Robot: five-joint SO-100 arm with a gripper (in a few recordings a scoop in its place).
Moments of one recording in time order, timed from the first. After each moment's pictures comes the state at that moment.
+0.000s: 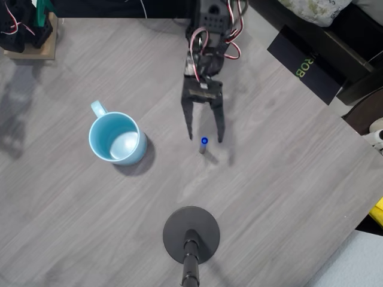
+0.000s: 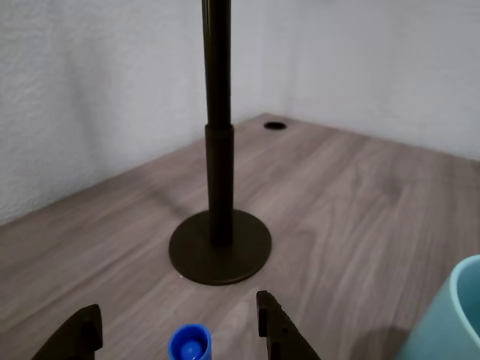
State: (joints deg) arm 7.9 144.4 157.8 -9.2 -90.6
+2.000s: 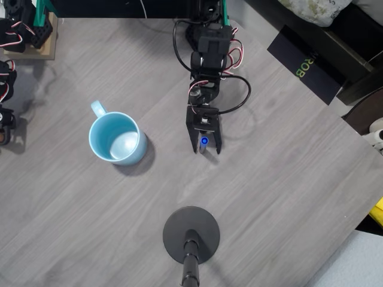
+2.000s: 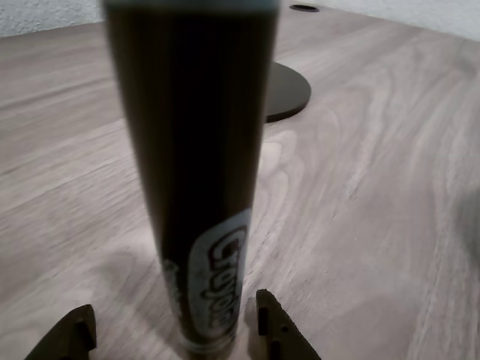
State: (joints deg) arm 5.3 50.9 150.5 -85.6 -92.1
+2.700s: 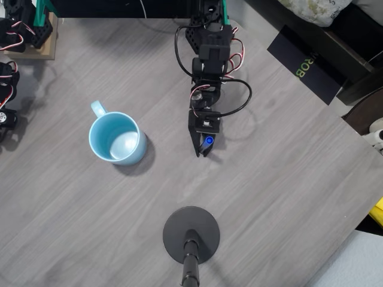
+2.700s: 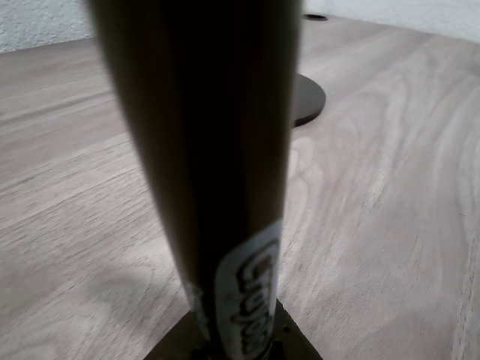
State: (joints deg) arm 4.0 45.8 147.4 -86.6 -91.9
